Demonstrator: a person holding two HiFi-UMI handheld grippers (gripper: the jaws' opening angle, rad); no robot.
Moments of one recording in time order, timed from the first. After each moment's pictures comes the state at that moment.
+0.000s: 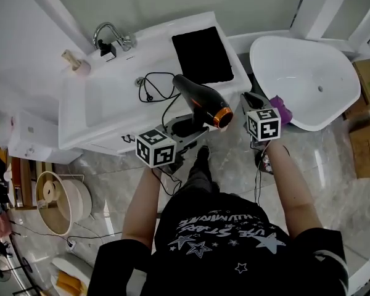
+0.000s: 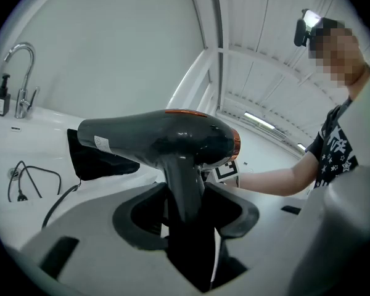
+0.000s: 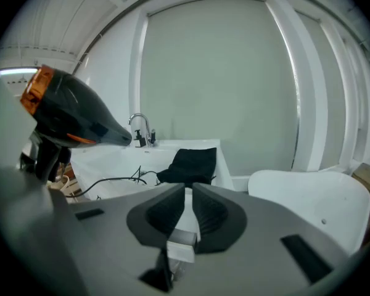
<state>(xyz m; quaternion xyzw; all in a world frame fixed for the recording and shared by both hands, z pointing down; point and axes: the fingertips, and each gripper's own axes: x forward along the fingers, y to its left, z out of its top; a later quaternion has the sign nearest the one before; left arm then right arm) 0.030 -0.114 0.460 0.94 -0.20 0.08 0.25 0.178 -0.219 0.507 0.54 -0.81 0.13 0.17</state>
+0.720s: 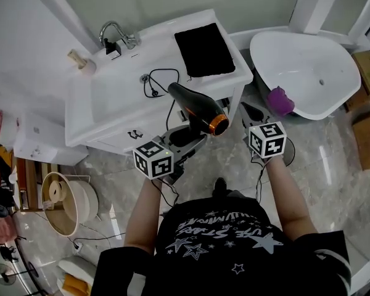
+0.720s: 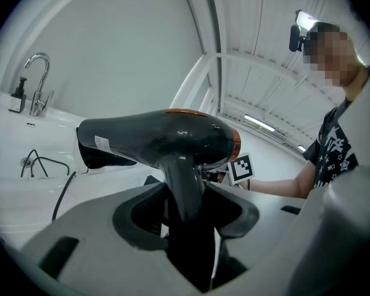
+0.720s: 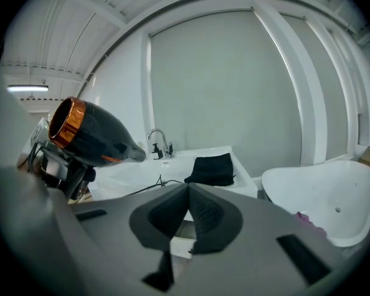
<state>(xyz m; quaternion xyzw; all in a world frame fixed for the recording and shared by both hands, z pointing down) -0.006 -0.052 0.457 0.94 -0.21 0.07 0.25 0.133 -0.129 0.478 0.52 -0.83 0.14 0.10</state>
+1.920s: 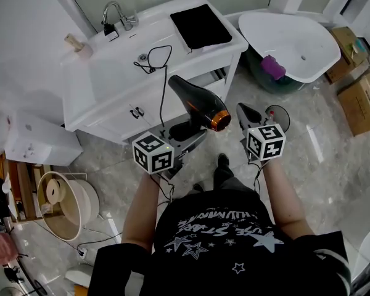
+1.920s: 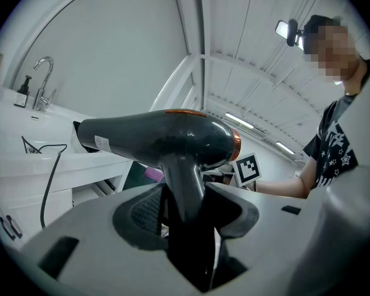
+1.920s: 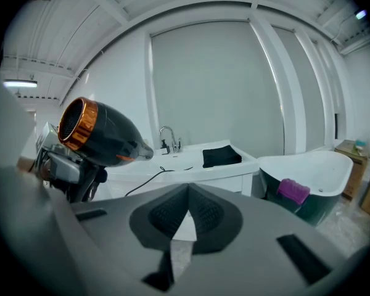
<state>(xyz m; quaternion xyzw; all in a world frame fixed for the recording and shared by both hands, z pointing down) -0.093 0.081 0.458 0.96 -0.14 0.07 0.24 0.040 0.040 0.476 0.58 -0.80 0.16 0.10</state>
